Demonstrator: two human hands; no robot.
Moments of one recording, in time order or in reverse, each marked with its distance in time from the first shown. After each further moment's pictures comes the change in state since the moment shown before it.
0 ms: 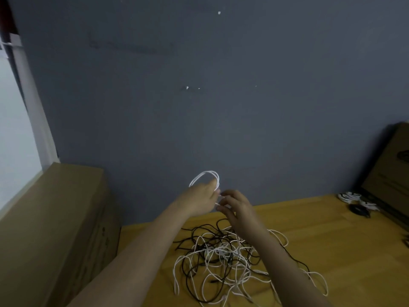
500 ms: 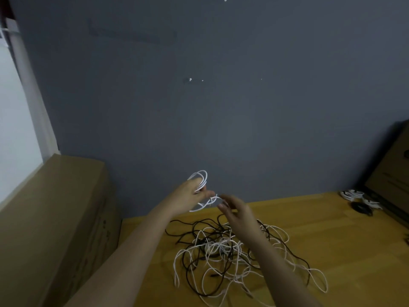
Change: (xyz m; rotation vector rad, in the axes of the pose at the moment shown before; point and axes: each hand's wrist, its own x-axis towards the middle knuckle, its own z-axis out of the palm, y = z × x) left_hand -0.015 -0.038 0.010 -0.407 0.105 -0.049; right_hand -0.012 -0.001 0.021 0.445 -0.025 0.319
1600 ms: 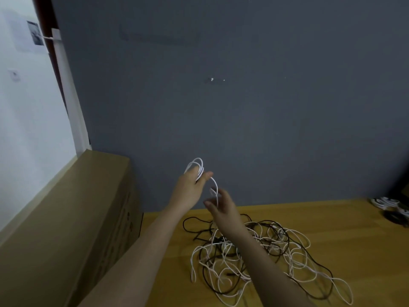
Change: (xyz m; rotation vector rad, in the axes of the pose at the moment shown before) left_hand -0.016 -0.007 -0.017 -0.132 0.439 -0.113; right_hand 0.011 -0.030 0.067 0.238 -0.153 0.074
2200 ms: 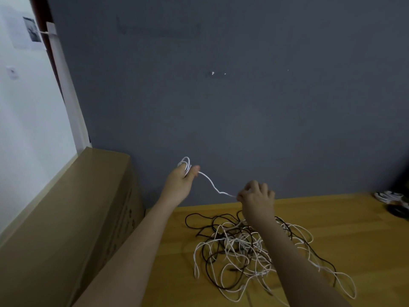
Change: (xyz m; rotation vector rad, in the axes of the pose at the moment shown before) left_hand 0.003 -0.017 -0.021 0.029 0.036 -0.080; right_hand 0.020 0.030 -0.061 -1.261 0.203 -0.078
